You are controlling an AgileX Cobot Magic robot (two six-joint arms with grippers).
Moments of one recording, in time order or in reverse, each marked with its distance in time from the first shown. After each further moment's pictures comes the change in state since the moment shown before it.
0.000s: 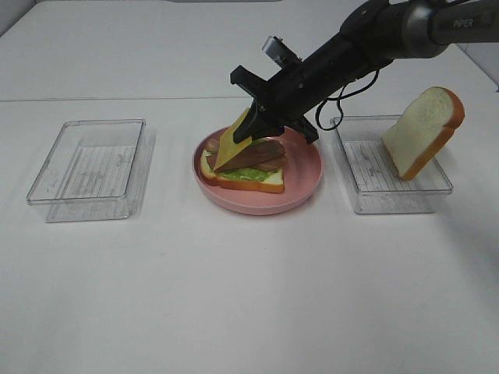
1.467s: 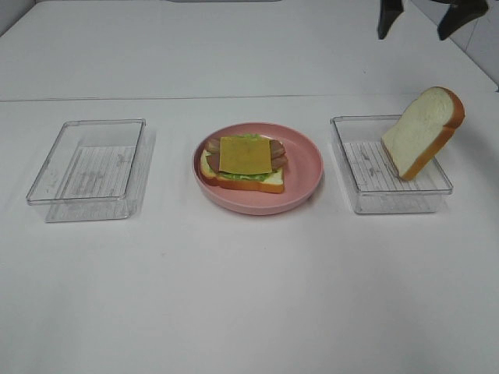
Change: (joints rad) left arm 0.000 0.000 0.000 0.000 0.000 0.000; right arm -0.222 -0.163 -0.410 -0.880 0.302 0.340
